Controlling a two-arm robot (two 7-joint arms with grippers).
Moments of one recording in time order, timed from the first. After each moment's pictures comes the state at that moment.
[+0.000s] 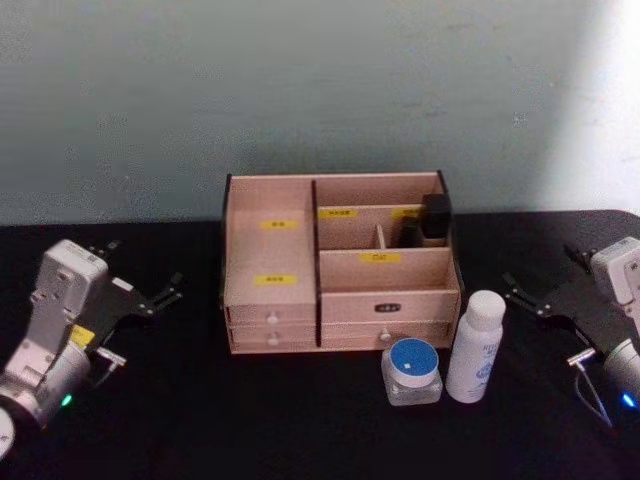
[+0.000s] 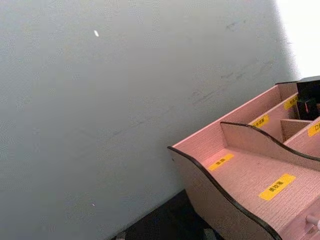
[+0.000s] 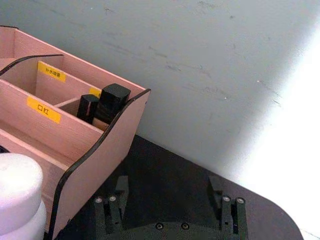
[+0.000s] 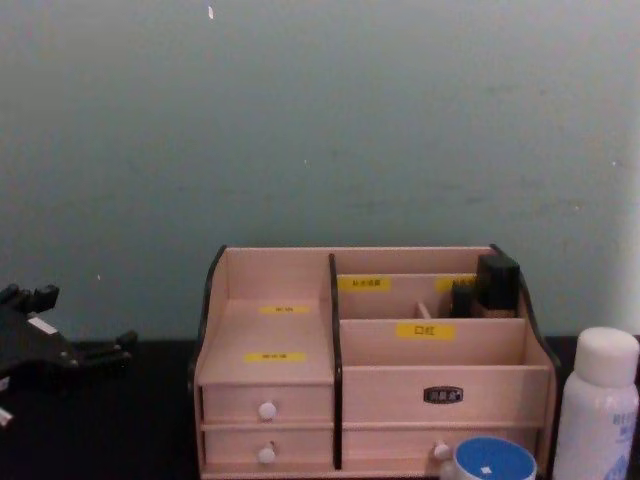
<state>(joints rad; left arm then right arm) -0.20 0.60 0.45 -1.41 -0.25 -0.12 0.03 0.20 0.60 -0.45 -1.41 0.25 -0.12 -0.03</state>
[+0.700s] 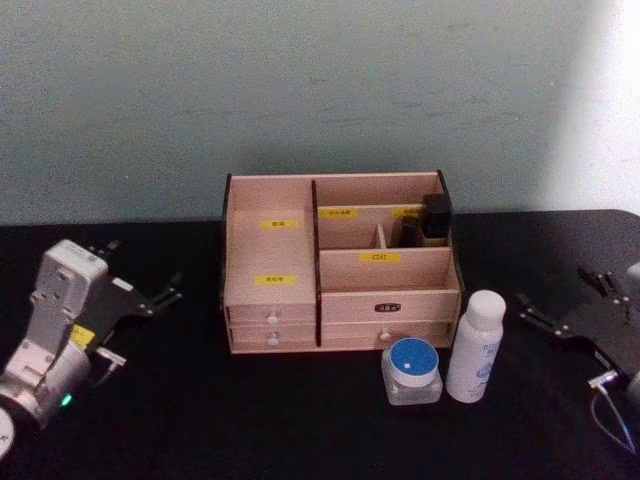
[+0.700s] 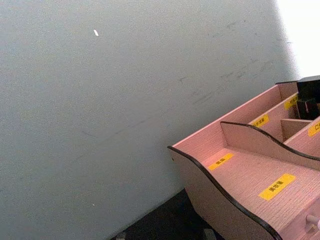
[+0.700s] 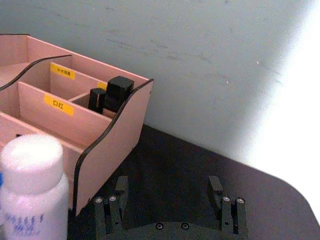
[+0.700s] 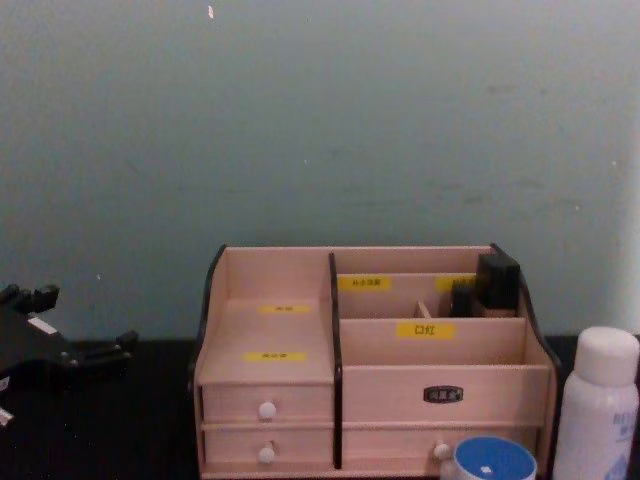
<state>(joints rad) -0.20 0.60 0.45 -1.41 -0.25 -0.12 0.03 0.08 0.63 -0.36 -1.51 0.33 -0.08 0.03</state>
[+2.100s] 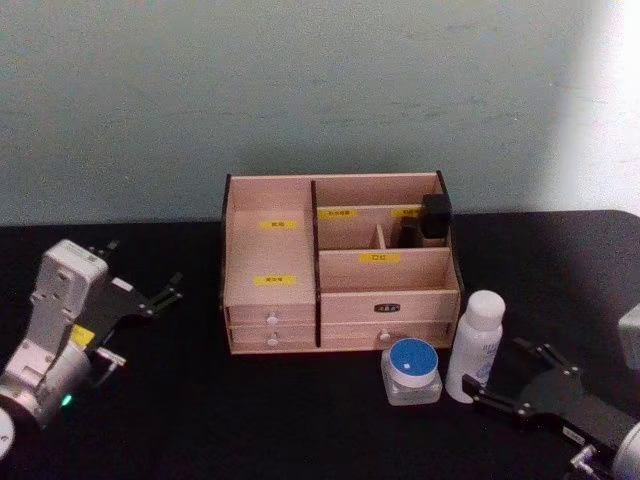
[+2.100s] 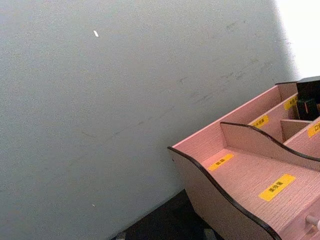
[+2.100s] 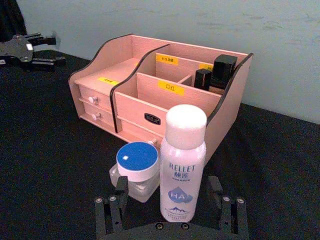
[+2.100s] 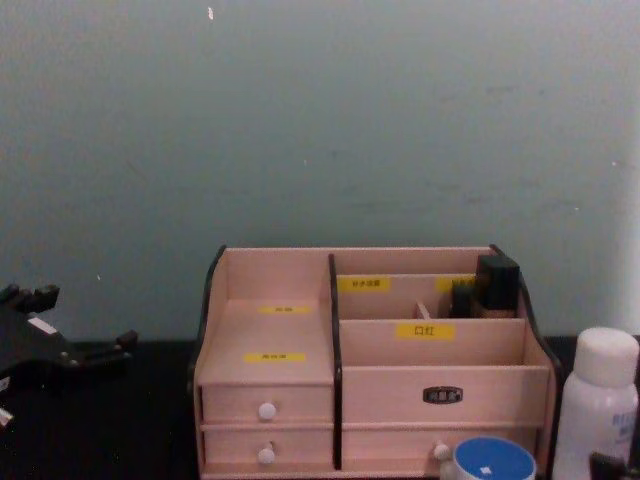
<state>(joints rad) -0.20 0.60 0.45 -1.41 -0.25 -0.12 0.03 -0.11 0.64 -0.28 -1.71 0.48 0.05 0.32</state>
